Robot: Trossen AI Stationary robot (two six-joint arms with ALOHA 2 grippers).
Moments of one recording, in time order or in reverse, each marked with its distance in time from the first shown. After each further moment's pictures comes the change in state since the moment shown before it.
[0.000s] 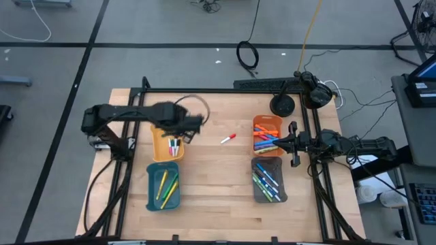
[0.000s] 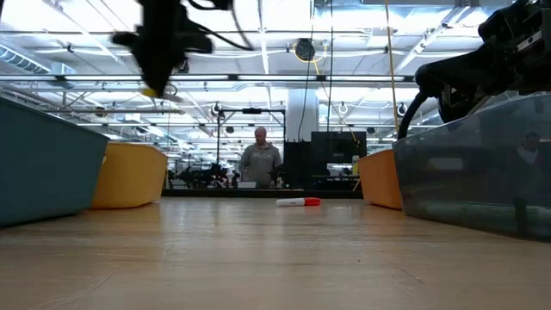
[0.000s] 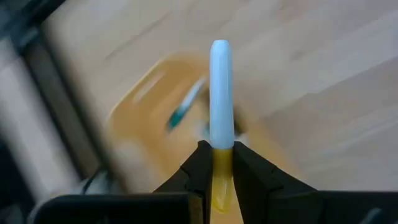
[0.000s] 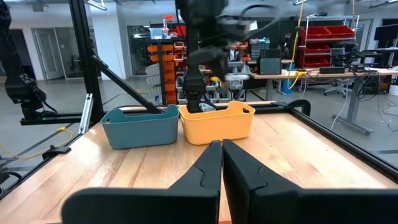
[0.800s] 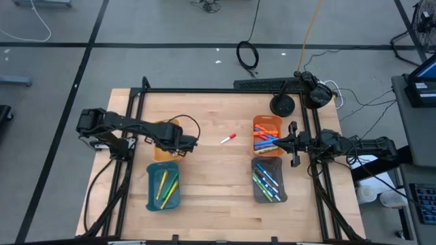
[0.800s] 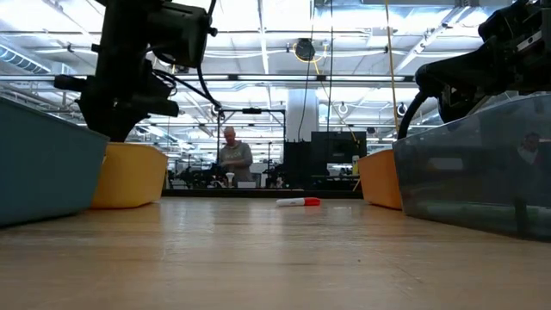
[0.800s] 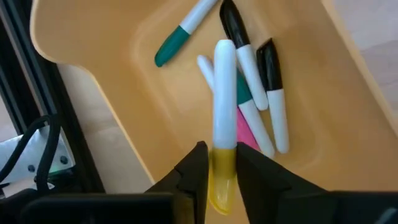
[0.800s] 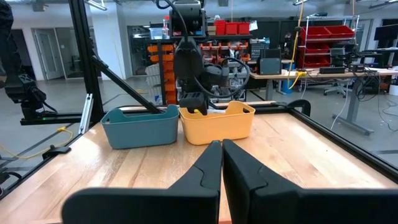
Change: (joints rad) left arm -0.115 -0.051 -0.447 0.211 0.109 -0.307; right arm 0.000 0.000 0.000 0.001 0.000 0.000
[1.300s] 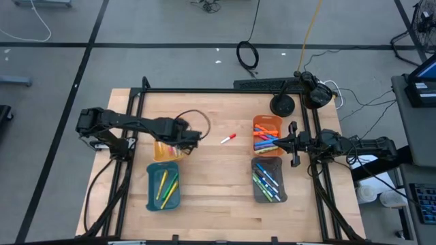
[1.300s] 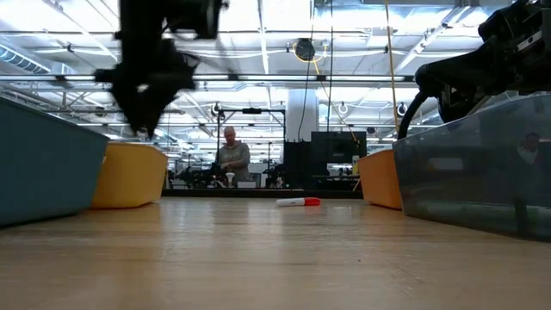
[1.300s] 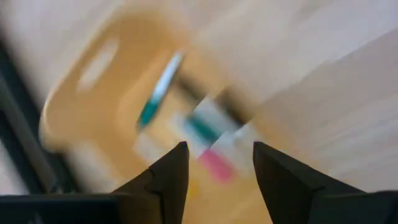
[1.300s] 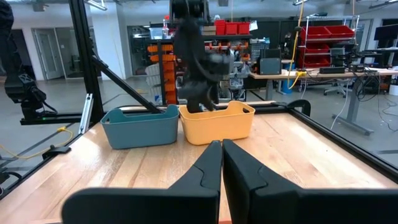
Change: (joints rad) left arm 0.010 -0.009 0.095 0.050 -0.115 0.244; right arm 0.000 0.000 0.000 -0.001 0.000 0.000
